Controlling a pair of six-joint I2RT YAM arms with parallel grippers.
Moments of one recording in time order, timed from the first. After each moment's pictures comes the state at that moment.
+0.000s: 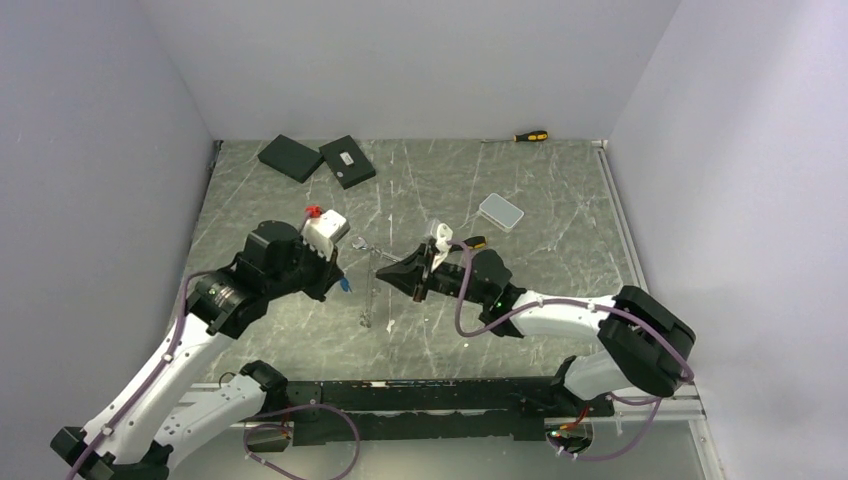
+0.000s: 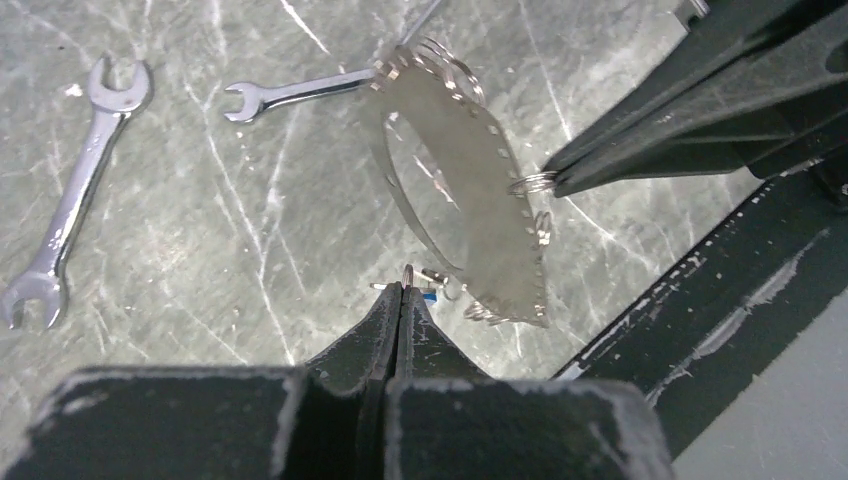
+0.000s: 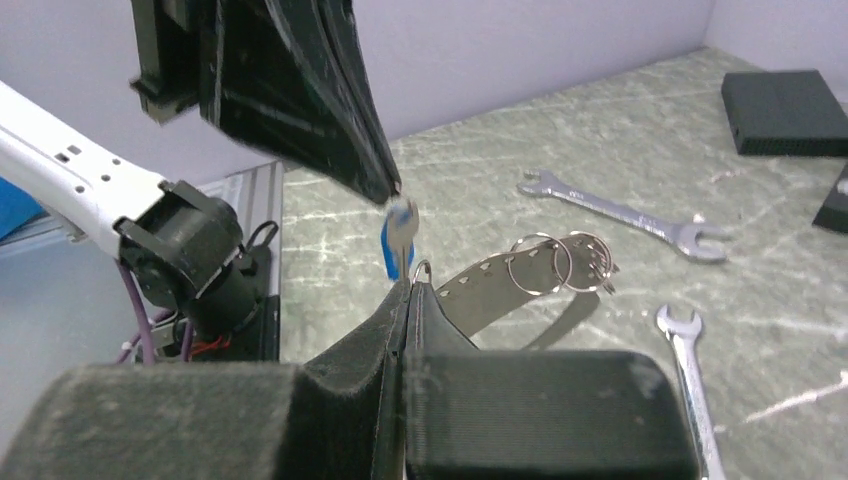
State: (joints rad) left arm -0.57 0.81 0.96 -0.76 0.17 -0.01; right arm 0.93 1.39 0.60 0.94 -0.40 0.23
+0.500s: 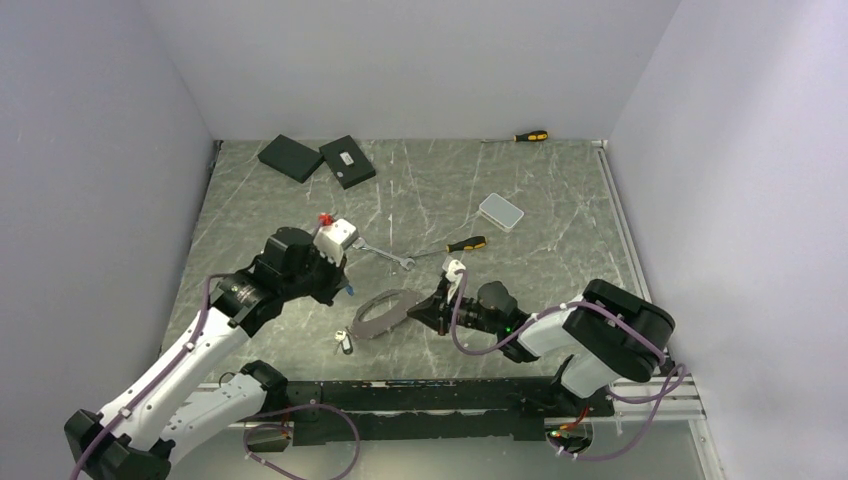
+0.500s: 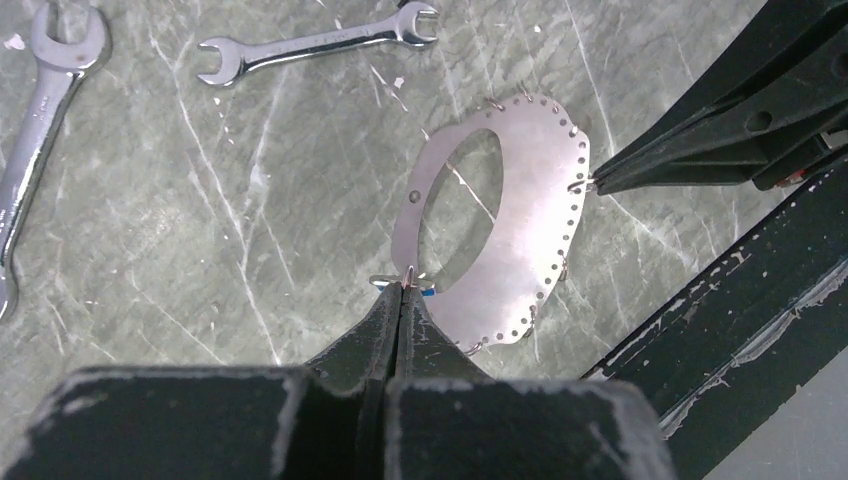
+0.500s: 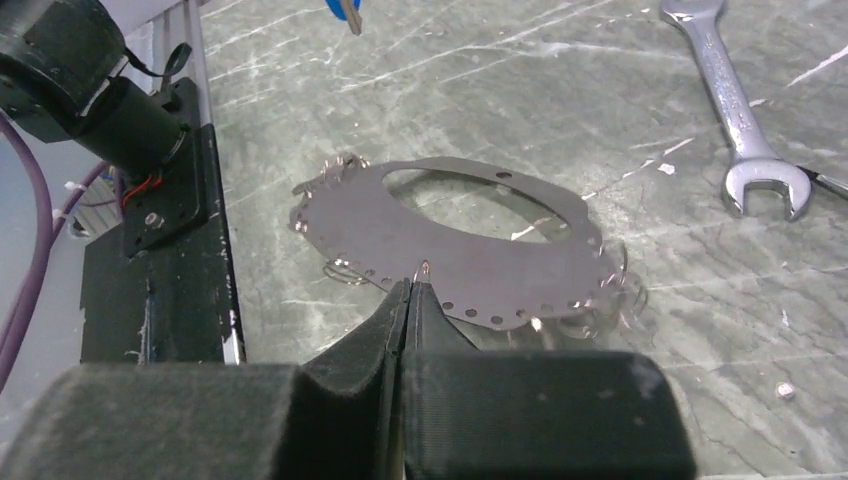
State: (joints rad) left arm -0.57 0.84 0.83 -0.66 0.14 -0.01; right arm 0.91 1.51 0.25 1.13 -0.34 0.29
